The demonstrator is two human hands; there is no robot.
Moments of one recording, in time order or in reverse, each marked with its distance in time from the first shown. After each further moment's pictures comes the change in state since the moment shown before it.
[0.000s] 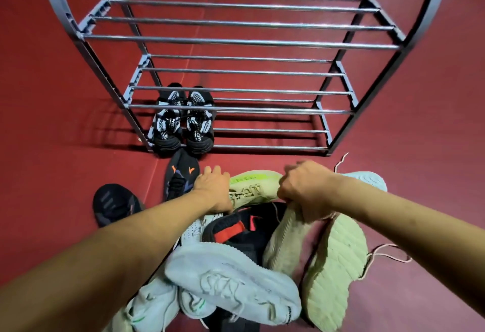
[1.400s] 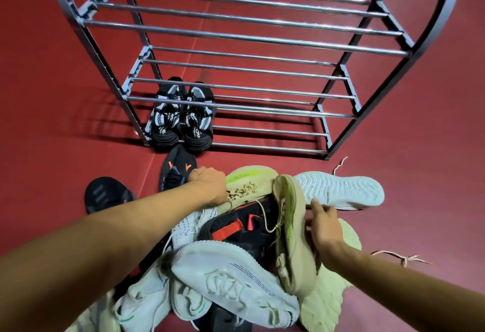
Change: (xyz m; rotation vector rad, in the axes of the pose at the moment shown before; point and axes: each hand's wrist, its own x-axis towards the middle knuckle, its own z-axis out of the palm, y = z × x) left_hand -0.002 0.004 -0.014 0.003 -0.028 -0.105; right_hand -0.010 -0.065 0.112 1.838 0.443 1.306
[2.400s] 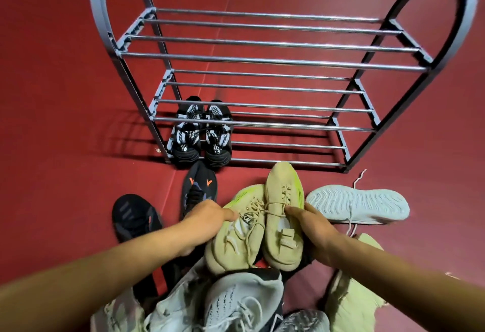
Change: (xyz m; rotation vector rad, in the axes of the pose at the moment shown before) left_hand -0.073 -0.062 0.005 -1.117 -0.122 -0.140; right_hand -0.004 -0.042 0.063 0.226 -0.390 0.043
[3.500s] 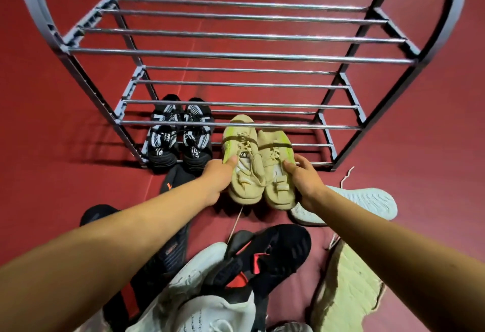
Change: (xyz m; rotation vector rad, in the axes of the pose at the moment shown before) left_hand 0.125 0.073 0.037 -0.414 0.110 0.026; right_hand 0.090 -0.068 -0.028 0.106 0.139 -0.208
